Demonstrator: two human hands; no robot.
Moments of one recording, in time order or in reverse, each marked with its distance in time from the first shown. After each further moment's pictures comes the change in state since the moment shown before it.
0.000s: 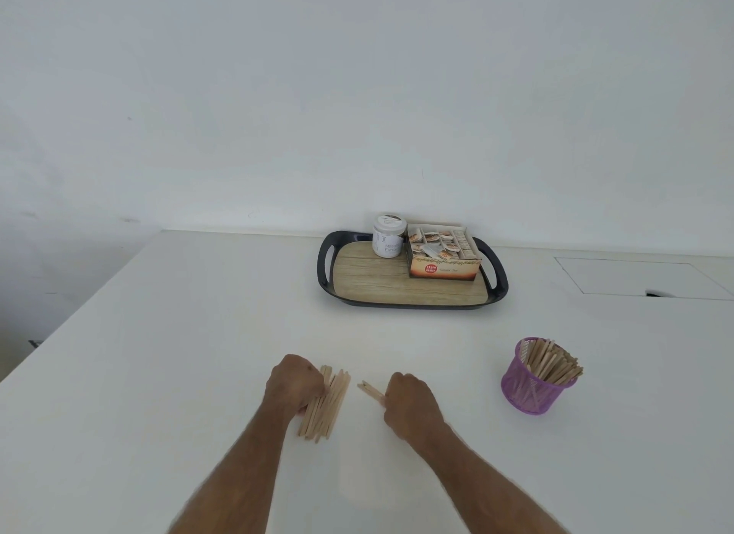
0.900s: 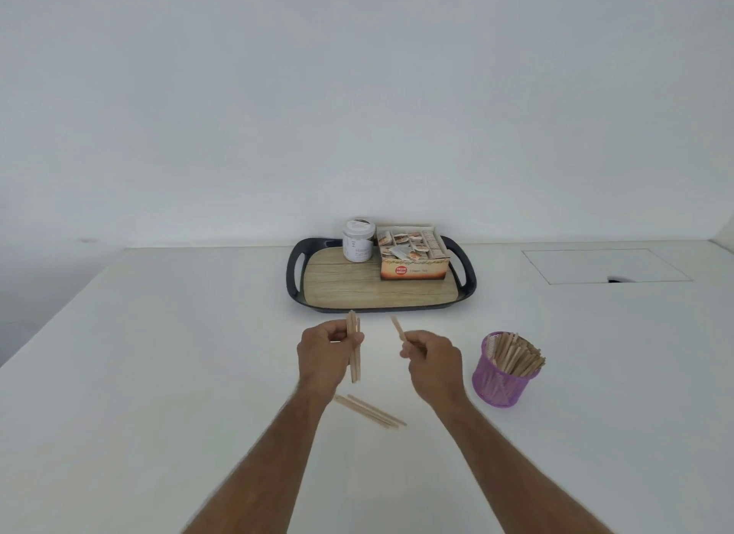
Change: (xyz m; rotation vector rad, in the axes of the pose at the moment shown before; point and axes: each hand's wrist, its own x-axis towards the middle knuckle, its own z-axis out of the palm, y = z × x) left_hand -0.022 0.080 0.058 -0.592 0.061 0.293; right_hand -0.003 0.060 -0.057 0.750 0.498 0.050
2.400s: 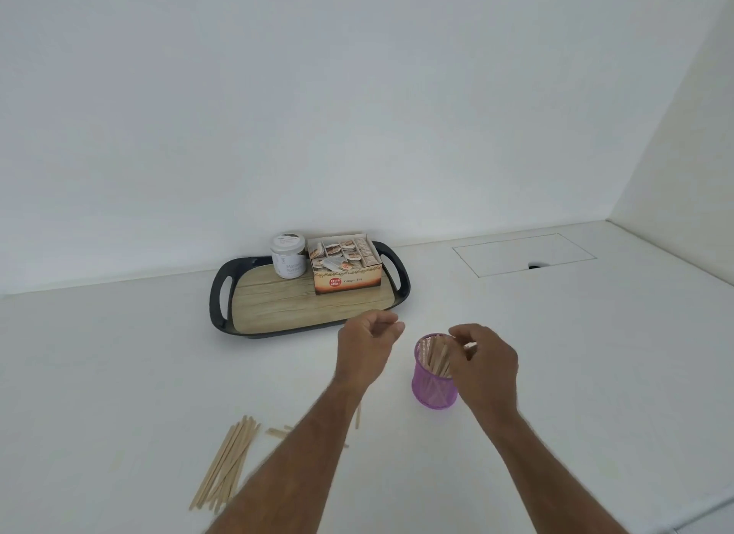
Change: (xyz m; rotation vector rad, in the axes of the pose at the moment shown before) left_hand -0.018 0.027 0.146 0.172 -0.334 0.251; right_hand -0.008 0.049 -0.130 -0.100 0.462 0.027
